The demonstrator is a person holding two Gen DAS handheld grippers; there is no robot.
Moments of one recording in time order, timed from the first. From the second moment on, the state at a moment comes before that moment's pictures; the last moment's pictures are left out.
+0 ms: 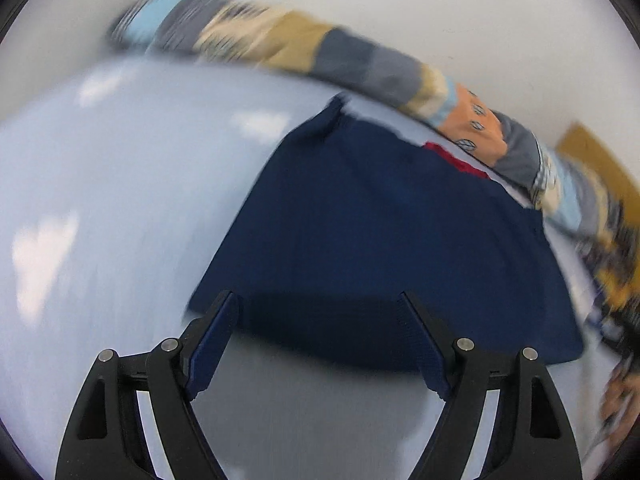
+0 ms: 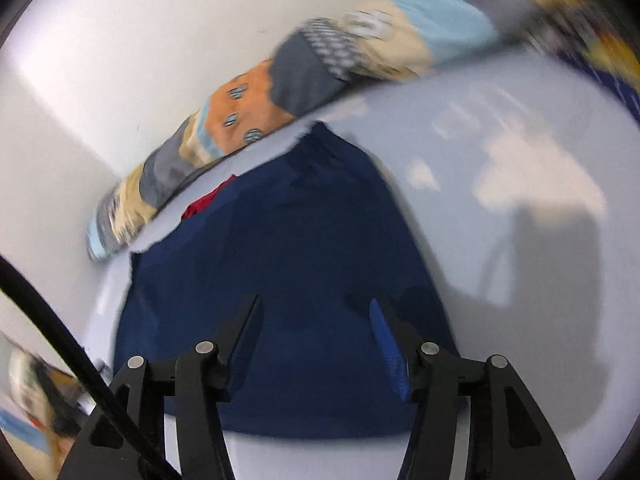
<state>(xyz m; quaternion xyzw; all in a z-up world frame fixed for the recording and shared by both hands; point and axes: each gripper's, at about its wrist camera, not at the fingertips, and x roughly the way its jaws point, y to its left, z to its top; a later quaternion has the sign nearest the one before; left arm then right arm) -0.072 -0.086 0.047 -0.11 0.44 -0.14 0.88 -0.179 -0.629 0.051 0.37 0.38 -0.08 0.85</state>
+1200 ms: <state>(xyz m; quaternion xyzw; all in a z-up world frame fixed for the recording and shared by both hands) -0.075 -0.067 0.023 -0.22 0.46 -0.12 0.85 -0.243 -0.619 0.040 0.47 0.34 -0.10 0.81</state>
